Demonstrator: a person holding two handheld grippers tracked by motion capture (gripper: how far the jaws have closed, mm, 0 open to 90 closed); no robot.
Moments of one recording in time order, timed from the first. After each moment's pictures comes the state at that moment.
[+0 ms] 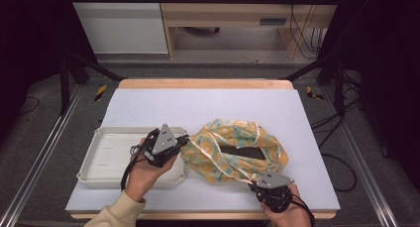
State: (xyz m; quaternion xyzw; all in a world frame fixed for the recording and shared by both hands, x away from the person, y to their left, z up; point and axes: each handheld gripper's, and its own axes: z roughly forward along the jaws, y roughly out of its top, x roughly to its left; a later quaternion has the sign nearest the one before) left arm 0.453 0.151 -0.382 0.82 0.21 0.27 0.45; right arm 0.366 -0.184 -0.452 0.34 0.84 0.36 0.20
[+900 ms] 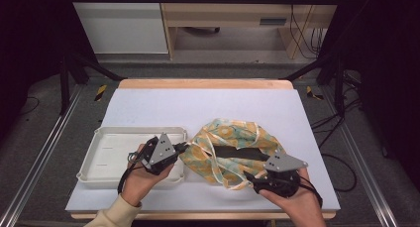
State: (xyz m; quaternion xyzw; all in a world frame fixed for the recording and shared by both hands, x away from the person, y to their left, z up) left arm 0.439 0.158 -0.391 0.83 0.18 0.27 0.44; right arm 0.389 -0.183 -0.388 0.31 0.83 0.41 0.23
